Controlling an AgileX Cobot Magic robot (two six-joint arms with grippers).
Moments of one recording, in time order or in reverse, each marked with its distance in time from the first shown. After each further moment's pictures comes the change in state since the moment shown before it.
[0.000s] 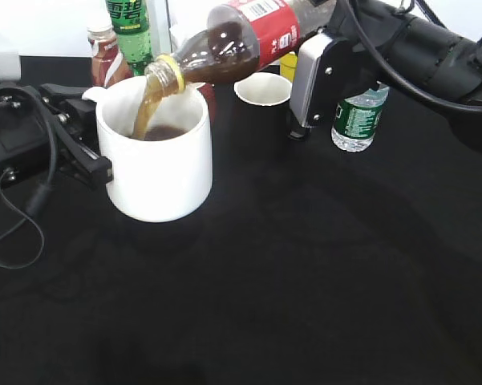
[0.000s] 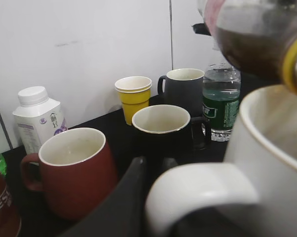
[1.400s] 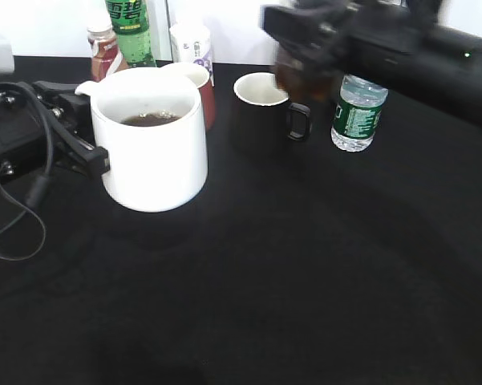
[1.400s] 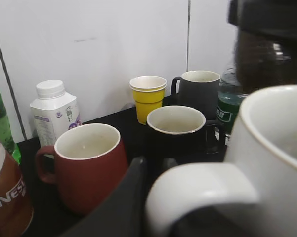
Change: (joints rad) left arm 0.000 0.001 0.000 -0.069 0.010 0.001; right arm -0.012 -0.133 0.104 -0.101 0.108 1.743
